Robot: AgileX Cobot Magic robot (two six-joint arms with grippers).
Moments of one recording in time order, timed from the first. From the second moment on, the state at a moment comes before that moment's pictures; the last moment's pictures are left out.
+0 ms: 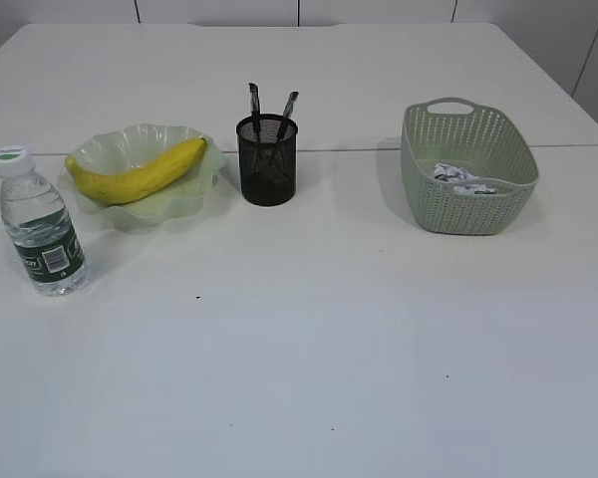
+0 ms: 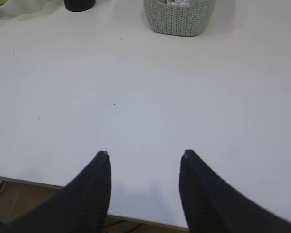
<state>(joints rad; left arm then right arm) 0.02 0.01 -0.53 0.07 1.12 -0.13 0.09 -0.02 -0.49 0.11 1.15 -0.09</state>
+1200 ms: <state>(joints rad) 0.03 0.01 -0.53 0.00 1.12 -0.13 -0.01 -0.02 -0.49 0.11 1.14 -0.09</state>
